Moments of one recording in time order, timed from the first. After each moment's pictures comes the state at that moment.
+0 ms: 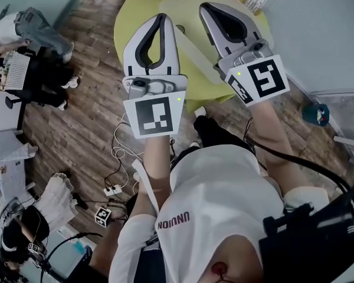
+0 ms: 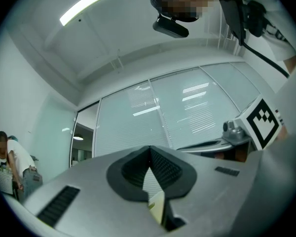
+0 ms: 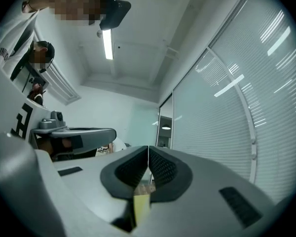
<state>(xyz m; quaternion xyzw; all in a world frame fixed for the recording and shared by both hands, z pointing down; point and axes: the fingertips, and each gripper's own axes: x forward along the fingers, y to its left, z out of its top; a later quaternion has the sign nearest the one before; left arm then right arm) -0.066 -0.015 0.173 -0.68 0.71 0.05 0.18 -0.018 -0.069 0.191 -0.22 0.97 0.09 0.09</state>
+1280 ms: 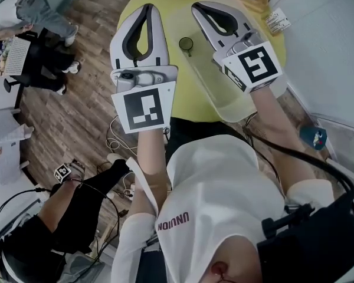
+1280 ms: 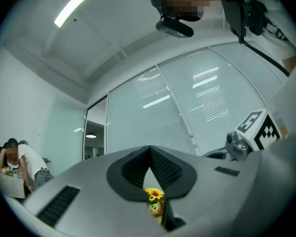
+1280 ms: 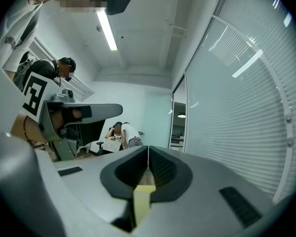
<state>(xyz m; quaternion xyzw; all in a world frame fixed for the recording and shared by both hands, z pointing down) -0.133 -0.114 0.193 -0.61 0.77 0.00 0.17 -0.096 -0.177 0.261 -0.11 0.99 0.08 0.02</state>
